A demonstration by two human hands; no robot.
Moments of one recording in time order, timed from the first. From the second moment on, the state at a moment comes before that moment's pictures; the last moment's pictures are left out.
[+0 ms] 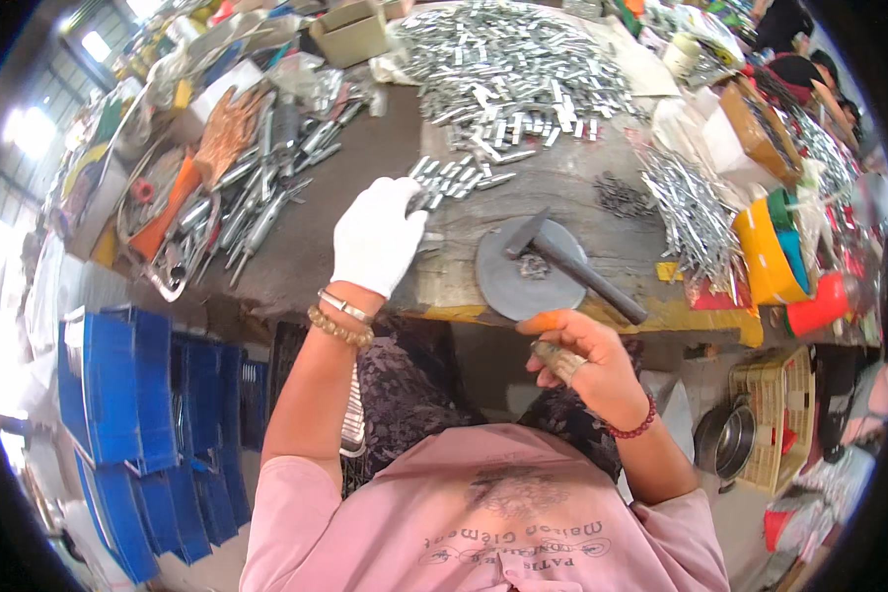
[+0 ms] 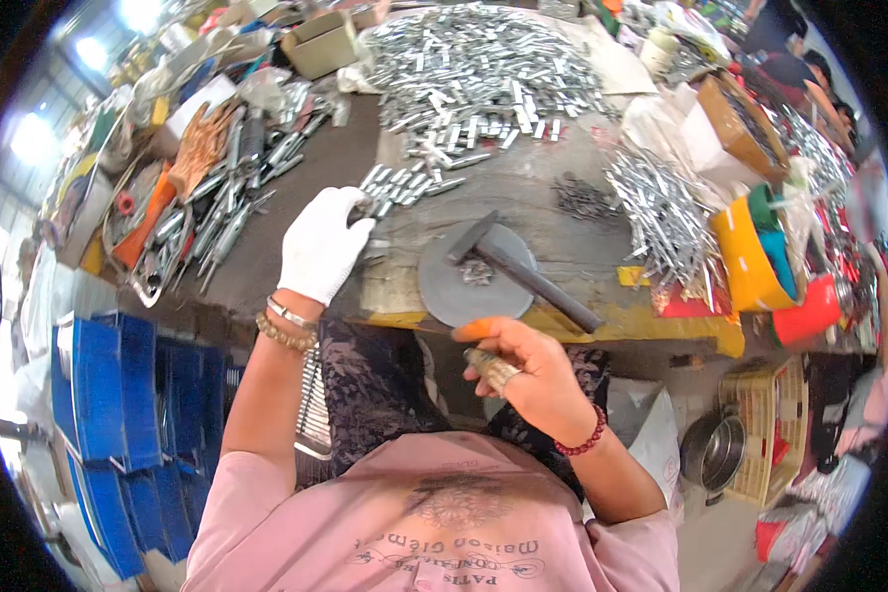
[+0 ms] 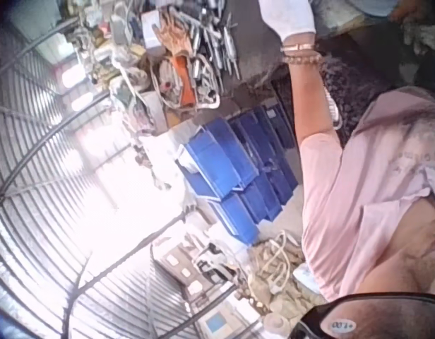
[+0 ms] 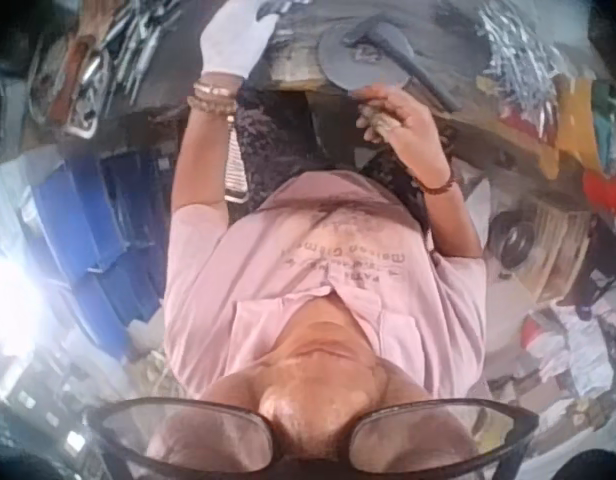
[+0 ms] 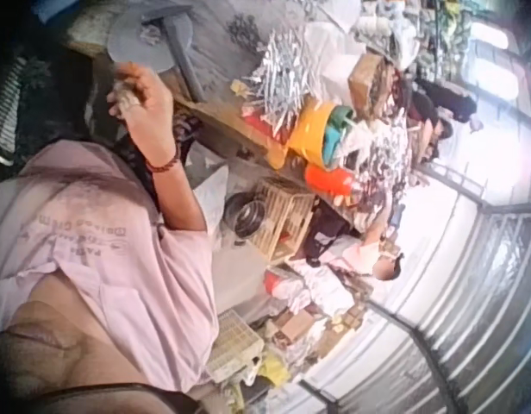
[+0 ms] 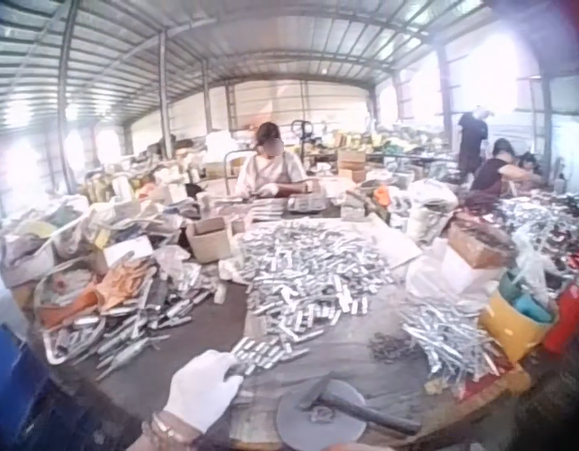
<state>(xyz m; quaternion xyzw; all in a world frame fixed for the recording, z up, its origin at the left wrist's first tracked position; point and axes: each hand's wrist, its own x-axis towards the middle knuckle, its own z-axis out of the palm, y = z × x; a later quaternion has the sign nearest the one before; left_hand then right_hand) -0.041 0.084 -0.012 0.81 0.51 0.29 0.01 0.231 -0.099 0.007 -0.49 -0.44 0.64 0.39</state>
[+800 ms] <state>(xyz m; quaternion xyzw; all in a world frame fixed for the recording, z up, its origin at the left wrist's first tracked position) -0.042 0.046 0.020 0.73 0.50 0.31 0.35 0.376 -0.043 0.010 -0.65 -0.72 -0.15 0.18</state>
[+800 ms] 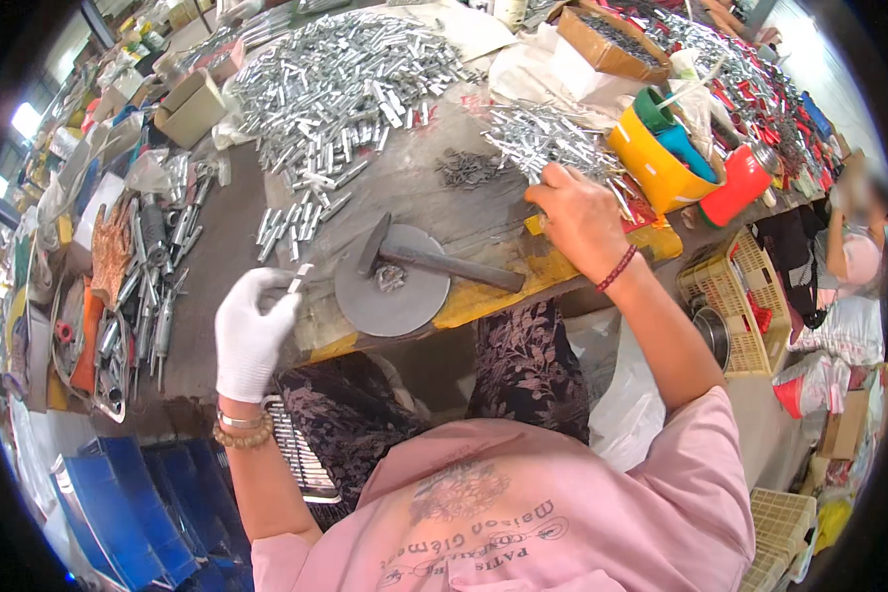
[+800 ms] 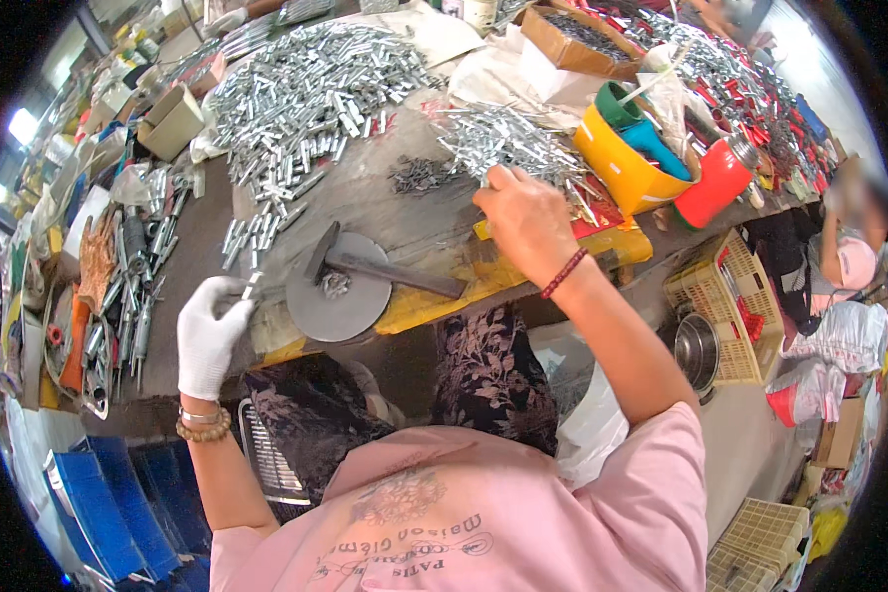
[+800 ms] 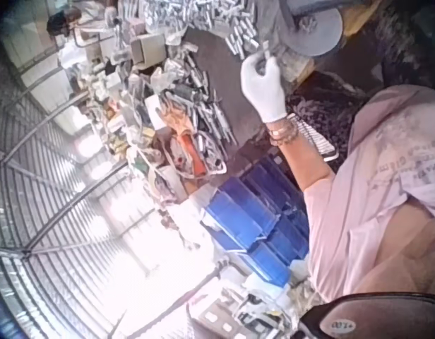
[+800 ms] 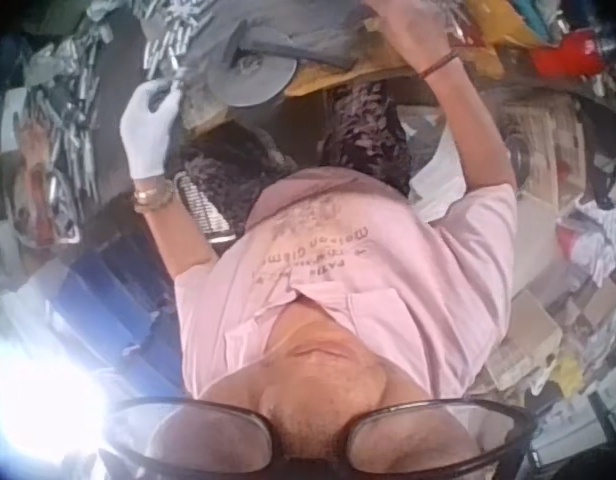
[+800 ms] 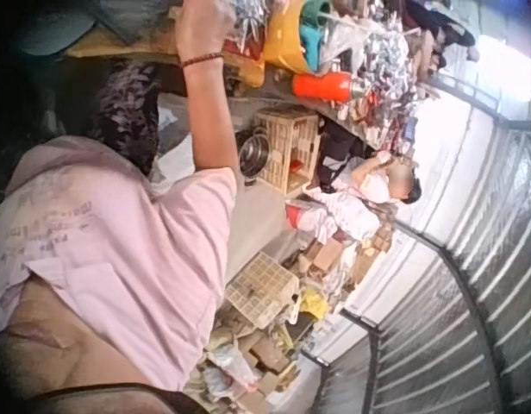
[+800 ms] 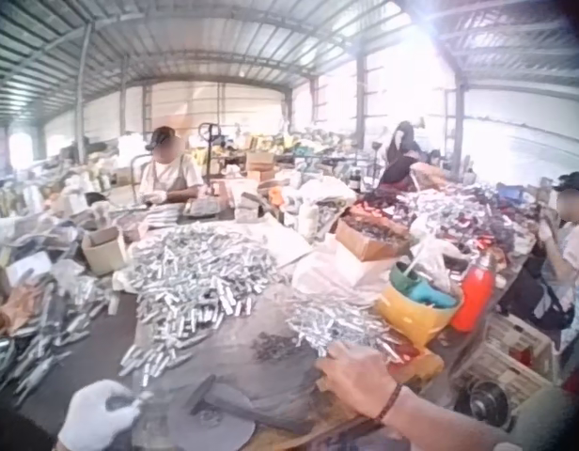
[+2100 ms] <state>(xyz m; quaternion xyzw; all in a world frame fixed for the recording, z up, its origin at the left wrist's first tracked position) -0.003 -0.001 -0.008 0.82 0.38 0.35 0.23 0.249 -0.057 0.014 -0.49 -0.82 -0.05 0.28</state>
